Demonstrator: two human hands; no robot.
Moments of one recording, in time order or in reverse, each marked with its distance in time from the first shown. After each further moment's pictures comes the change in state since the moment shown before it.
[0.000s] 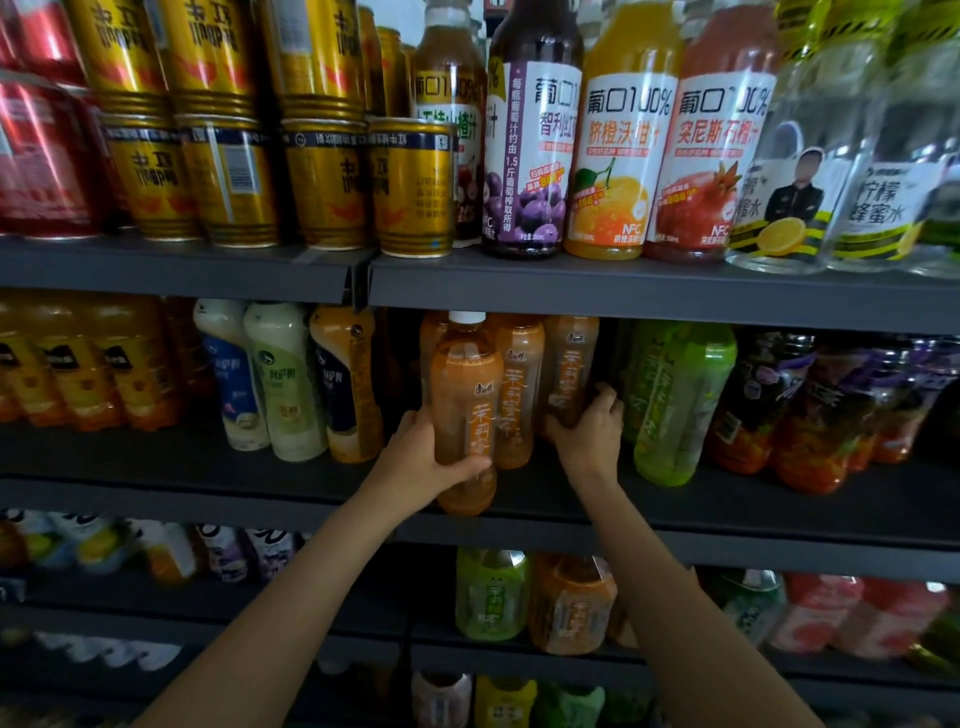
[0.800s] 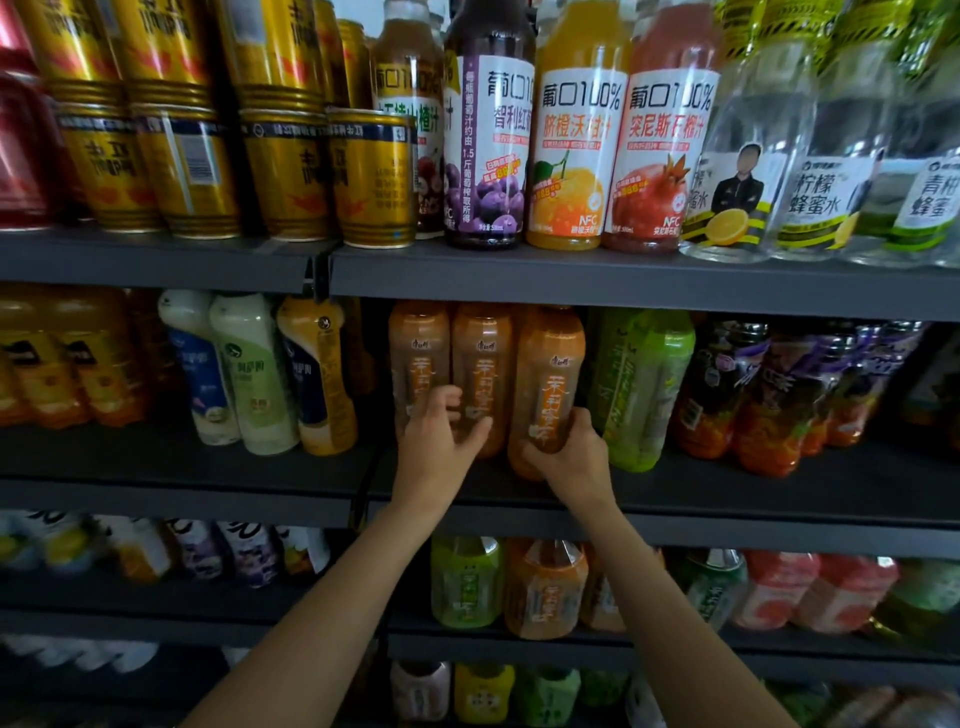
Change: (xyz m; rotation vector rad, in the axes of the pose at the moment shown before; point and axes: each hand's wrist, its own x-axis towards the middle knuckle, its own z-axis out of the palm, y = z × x) left_hand 0.004 0.033 0.050 -0.064 0.408 0.109; right_hand -0.034 0.010 -0.038 0.074 -0.170 -0.076
